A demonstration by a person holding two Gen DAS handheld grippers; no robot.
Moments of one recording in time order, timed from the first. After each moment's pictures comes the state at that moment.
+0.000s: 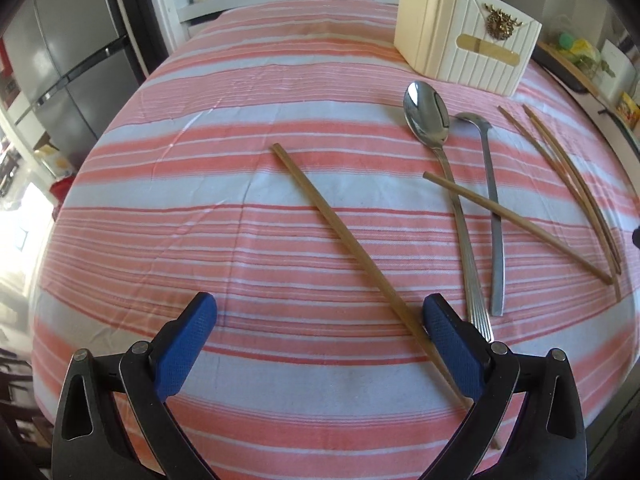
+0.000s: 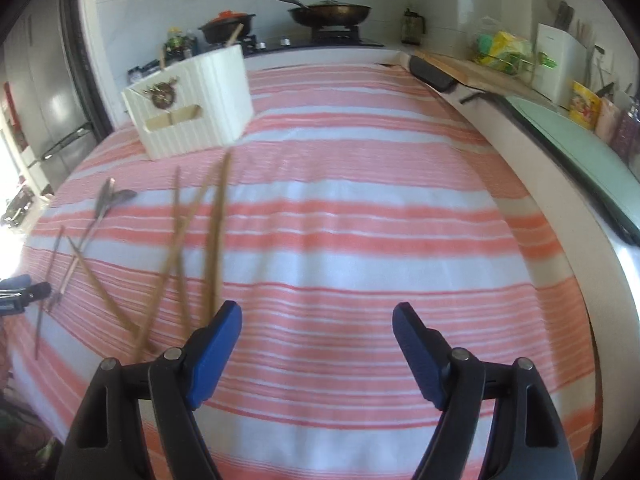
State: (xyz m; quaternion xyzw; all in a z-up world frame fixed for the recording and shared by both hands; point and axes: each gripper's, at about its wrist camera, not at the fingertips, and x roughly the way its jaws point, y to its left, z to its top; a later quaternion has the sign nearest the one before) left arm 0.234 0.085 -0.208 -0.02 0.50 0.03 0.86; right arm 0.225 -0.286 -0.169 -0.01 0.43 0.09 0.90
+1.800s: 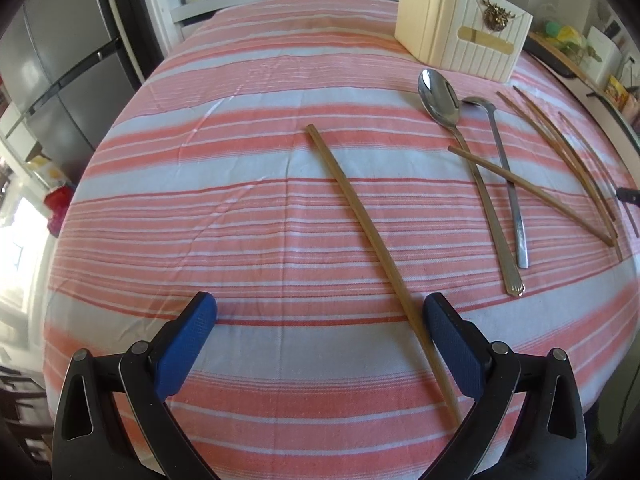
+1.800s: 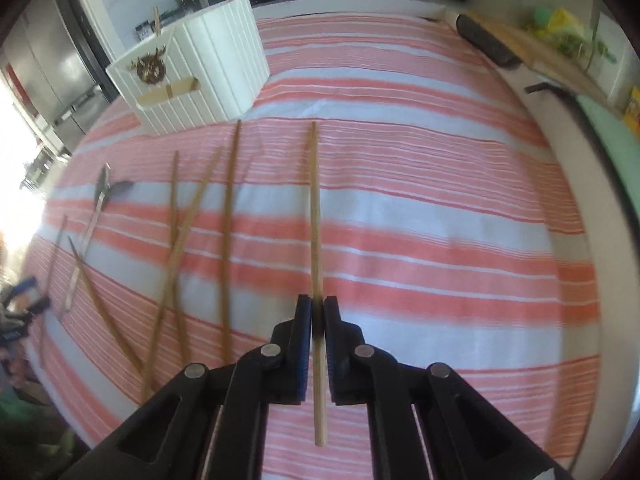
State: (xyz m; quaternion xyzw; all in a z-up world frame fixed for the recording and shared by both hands) left arm 0.215 0.109 -0.210 0.00 0.51 0.00 0.86; right arm 0.265 -0.292 -0.179 -0.07 0.53 0.09 0.84
